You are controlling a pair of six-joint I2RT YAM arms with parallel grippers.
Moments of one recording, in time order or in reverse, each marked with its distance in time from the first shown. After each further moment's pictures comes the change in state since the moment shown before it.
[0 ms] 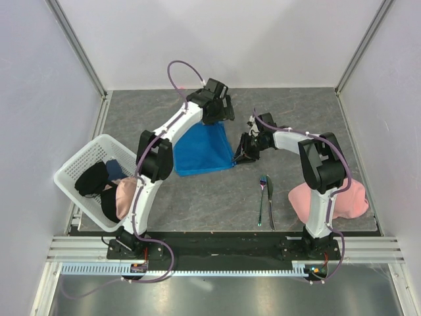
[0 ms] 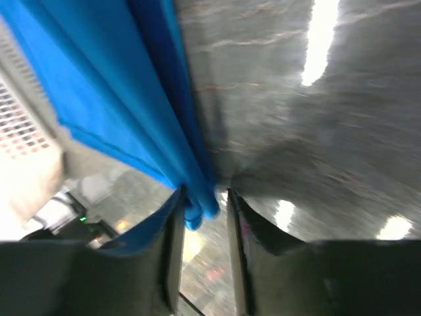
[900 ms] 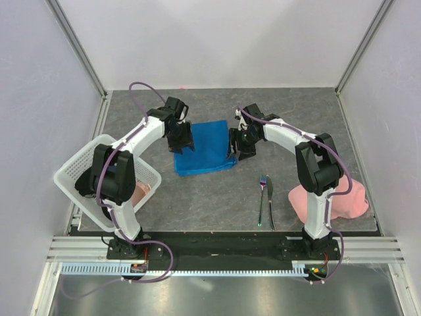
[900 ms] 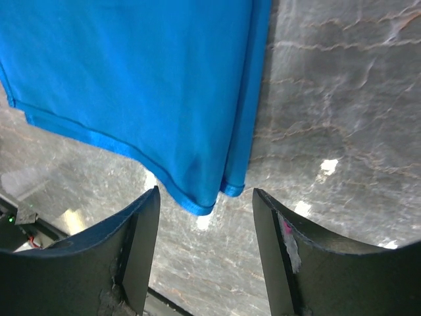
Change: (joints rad) left arm 0.160 -0.553 -0.763 -0.085 0.130 0.128; right arm 0.099 -0.002 0.240 -0.328 0.223 -0.193
